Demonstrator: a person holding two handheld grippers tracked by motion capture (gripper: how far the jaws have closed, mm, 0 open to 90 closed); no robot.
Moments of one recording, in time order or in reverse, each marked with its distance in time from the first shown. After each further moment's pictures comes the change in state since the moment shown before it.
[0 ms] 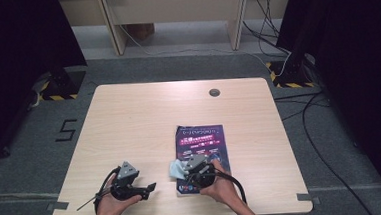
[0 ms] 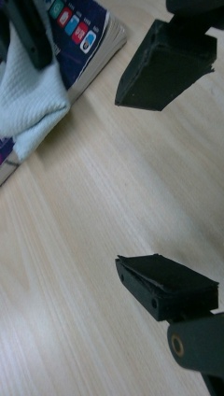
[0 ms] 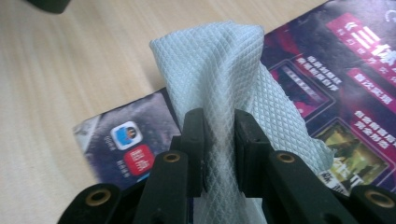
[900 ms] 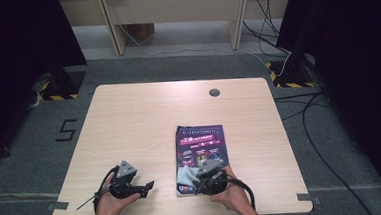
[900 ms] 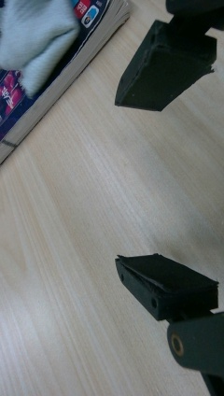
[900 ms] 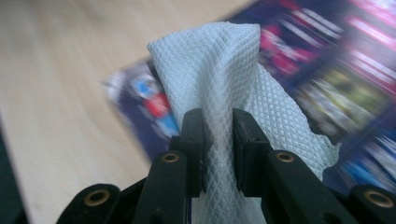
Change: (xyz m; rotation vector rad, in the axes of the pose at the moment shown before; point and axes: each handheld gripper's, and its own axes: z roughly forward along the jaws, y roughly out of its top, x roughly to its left) left arm 0.001 0.000 0.002 0.008 0.020 -0.002; right arm -0.006 -0.033 -0.024 -0.017 0.025 0.108
